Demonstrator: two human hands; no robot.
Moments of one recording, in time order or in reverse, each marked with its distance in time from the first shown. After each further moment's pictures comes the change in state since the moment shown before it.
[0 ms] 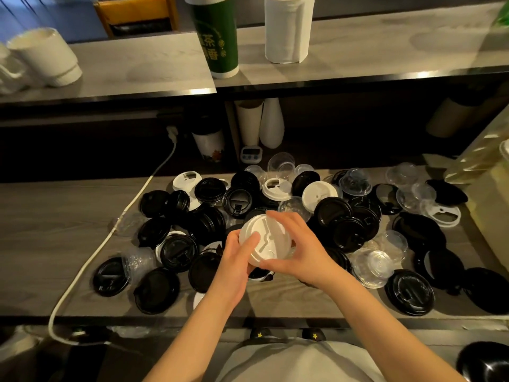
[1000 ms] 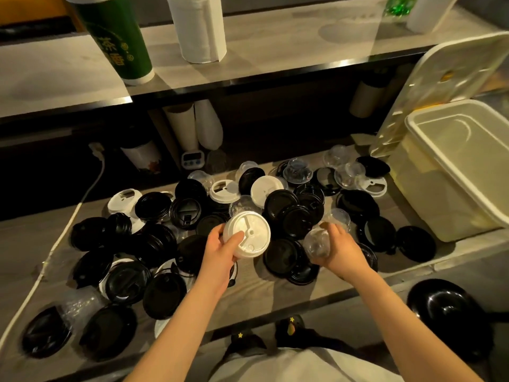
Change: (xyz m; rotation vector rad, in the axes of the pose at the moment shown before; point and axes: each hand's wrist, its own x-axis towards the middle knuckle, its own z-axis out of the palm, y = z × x) left_hand 0.048 -0.023 0.042 0.049 -0.076 -0.098; right_hand -0.081 0.095 -0.088 -0.521 0.186 0.670
